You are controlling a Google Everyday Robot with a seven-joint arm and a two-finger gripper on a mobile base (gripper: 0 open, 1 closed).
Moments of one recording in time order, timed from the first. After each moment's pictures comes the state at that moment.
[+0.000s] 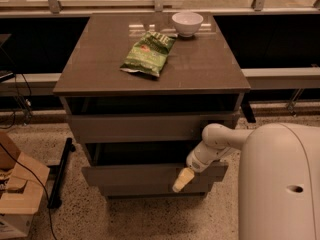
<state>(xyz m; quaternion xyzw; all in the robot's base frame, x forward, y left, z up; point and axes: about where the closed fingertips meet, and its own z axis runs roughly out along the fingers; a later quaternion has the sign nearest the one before) 0.584 -0.116 0.413 -0.48 0.85 0.20 0.11</state>
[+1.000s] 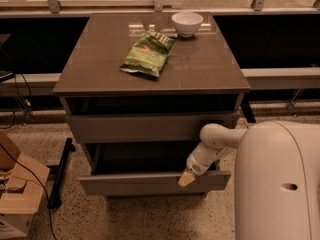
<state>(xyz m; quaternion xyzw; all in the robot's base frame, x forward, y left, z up) 0.567 -0.112 0.414 -0.52 0.83 0.20 0.08</state>
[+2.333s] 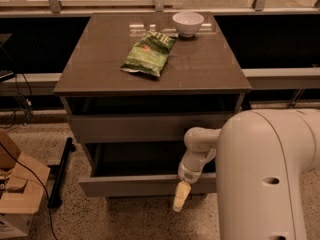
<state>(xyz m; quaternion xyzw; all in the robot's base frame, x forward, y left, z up) 0.516 -0.096 0.408 -0.58 0.80 0.18 -0.01</state>
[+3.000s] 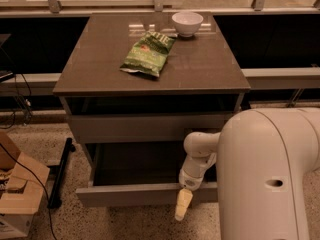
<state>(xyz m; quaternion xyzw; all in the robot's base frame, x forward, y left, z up) 0.484 -0.096 0.410 -0.58 0.79 0.19 -0.04</state>
